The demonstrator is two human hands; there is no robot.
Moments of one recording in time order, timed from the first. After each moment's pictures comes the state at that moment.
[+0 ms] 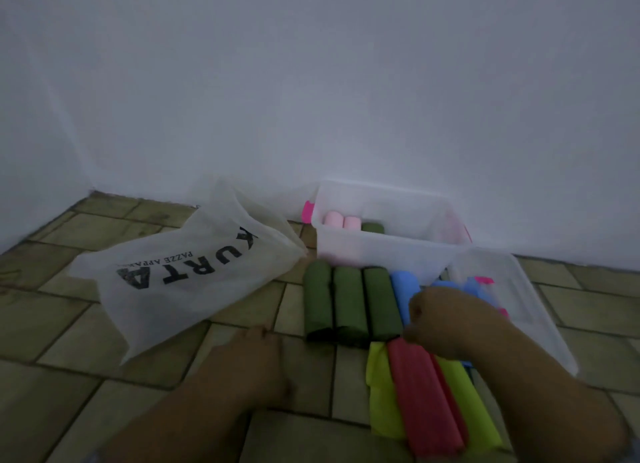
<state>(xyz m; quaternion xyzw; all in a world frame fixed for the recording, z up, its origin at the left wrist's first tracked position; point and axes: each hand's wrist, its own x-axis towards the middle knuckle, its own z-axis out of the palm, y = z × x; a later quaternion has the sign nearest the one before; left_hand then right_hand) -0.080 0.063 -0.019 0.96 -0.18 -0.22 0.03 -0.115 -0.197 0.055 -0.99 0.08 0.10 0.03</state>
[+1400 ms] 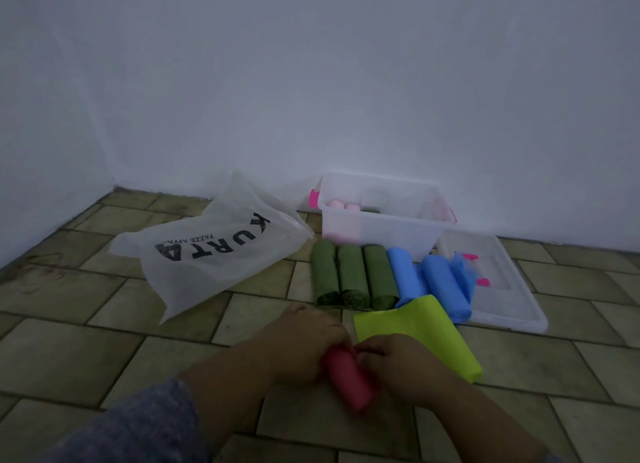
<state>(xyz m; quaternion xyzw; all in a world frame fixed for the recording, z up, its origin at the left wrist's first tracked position) -0.119 0.049 -0.020 0.87 -0.49 -0.06 0.05 -0.199 -0.131 -0.012 -0.94 0.04 0.13 0.32</state>
